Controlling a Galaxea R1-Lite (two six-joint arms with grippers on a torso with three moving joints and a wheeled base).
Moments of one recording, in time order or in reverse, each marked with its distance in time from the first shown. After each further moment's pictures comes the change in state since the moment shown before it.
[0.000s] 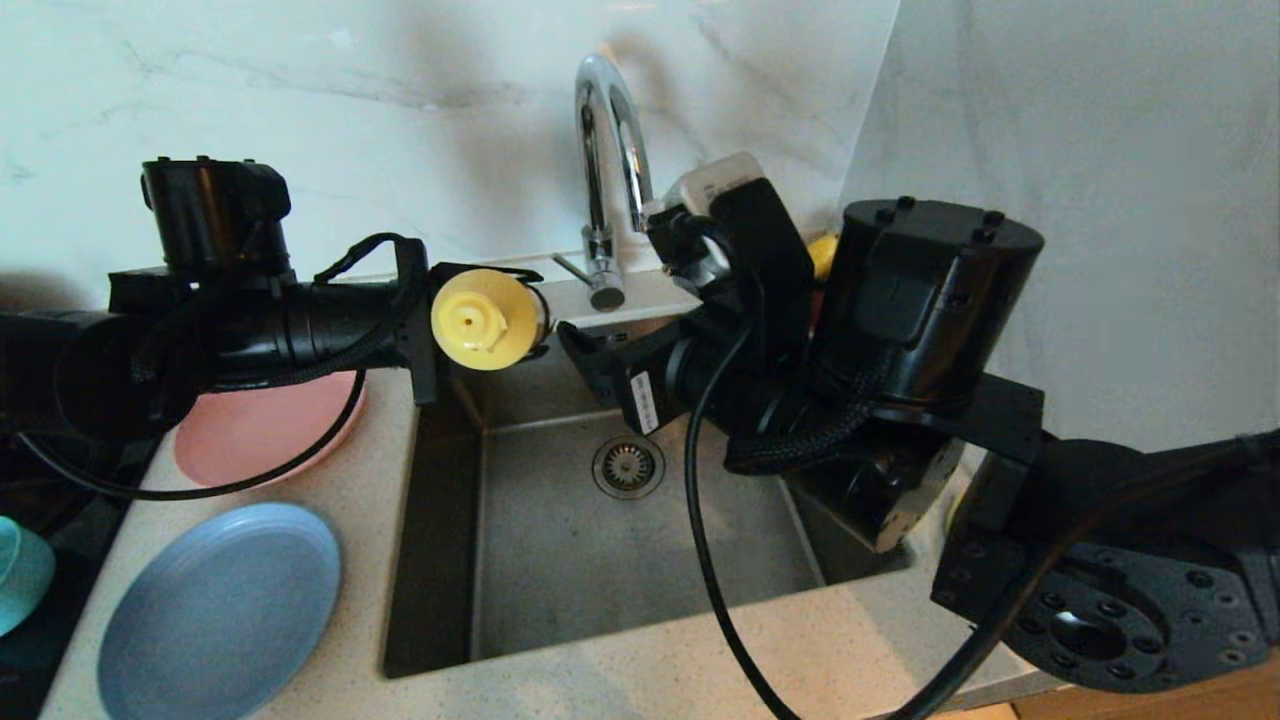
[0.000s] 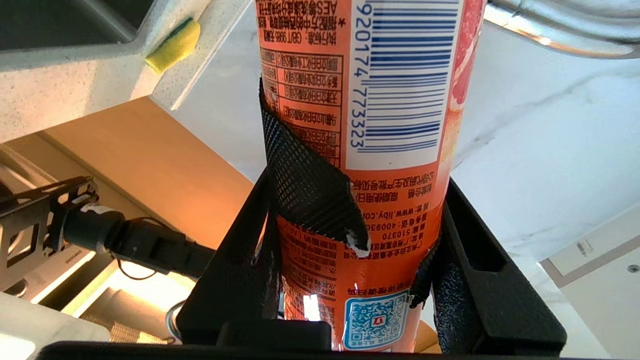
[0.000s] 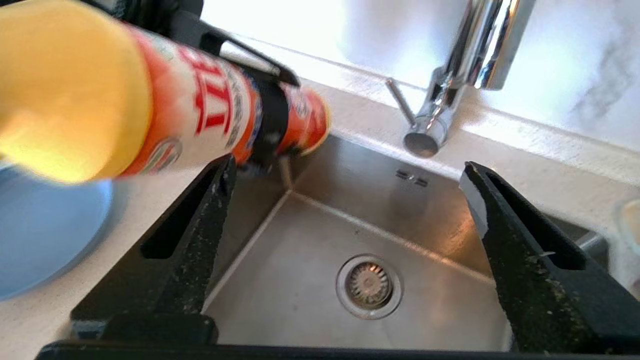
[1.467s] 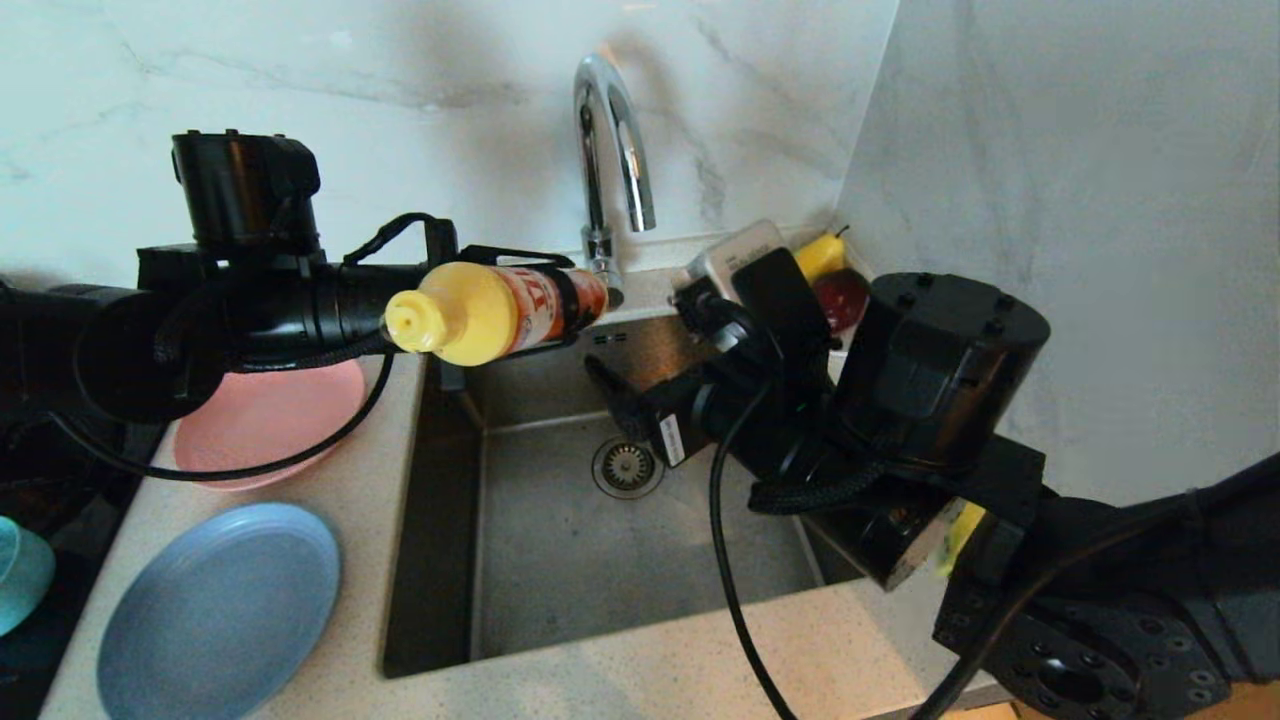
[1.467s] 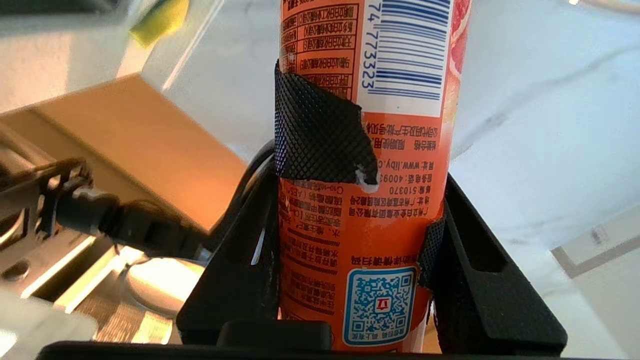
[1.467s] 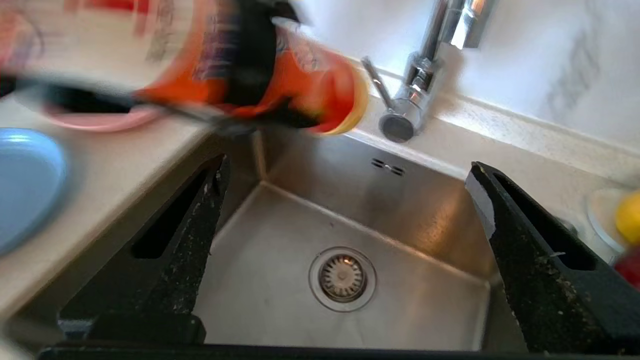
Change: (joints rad) left arm -0.050 0.018 -0.083 0.044 0.014 -0.016; right arm -0.020 0.001 0.169 -0.197 0.011 -0.068
